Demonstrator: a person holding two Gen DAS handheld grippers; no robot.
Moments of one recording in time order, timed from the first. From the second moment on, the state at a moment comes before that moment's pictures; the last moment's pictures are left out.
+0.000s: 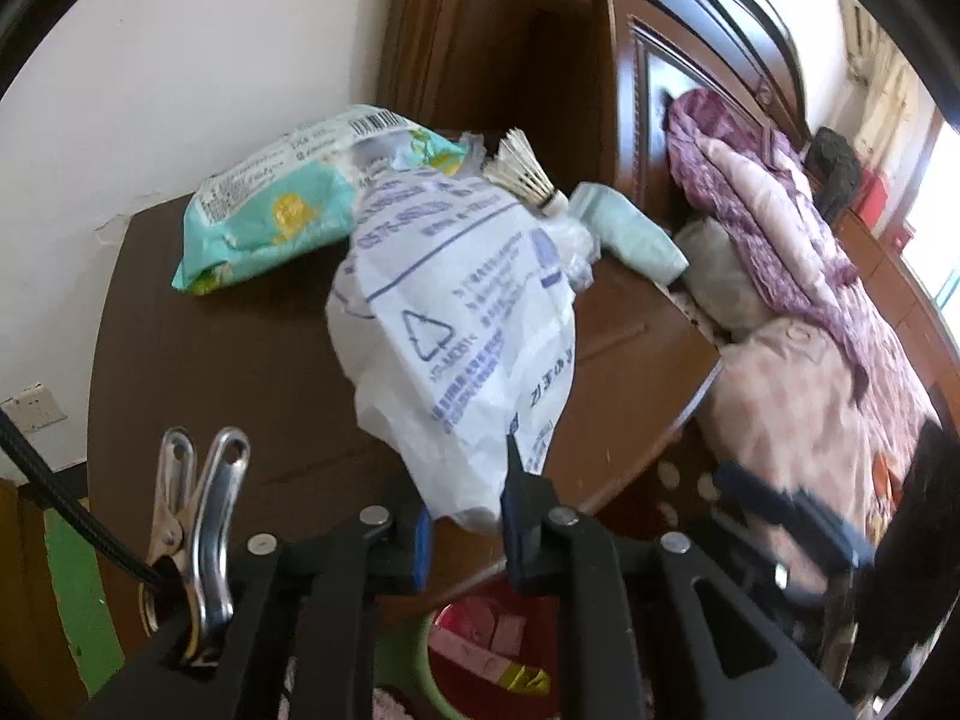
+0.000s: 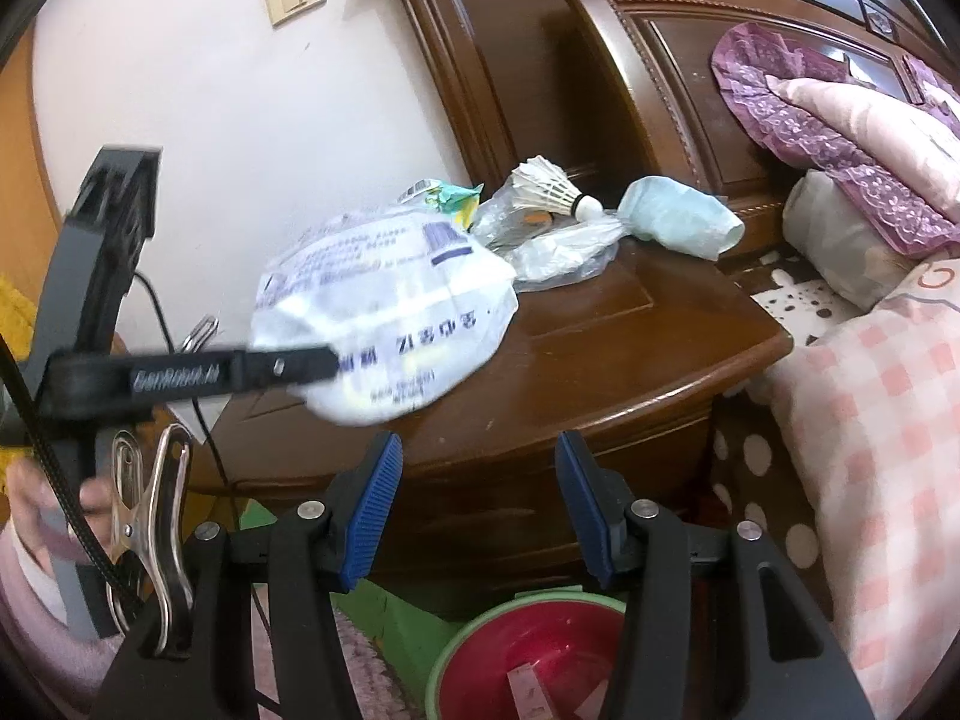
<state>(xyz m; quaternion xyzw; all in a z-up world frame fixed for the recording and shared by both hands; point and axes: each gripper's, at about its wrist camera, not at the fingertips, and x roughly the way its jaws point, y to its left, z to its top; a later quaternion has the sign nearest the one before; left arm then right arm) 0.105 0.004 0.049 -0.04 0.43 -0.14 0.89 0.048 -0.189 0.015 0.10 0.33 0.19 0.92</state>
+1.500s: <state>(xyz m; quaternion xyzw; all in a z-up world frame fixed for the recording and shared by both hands) 0.113 0.053 0.028 -0.07 0.39 -0.11 0.91 0.128 -0.115 0.012 0.07 0.34 0.22 0.91</state>
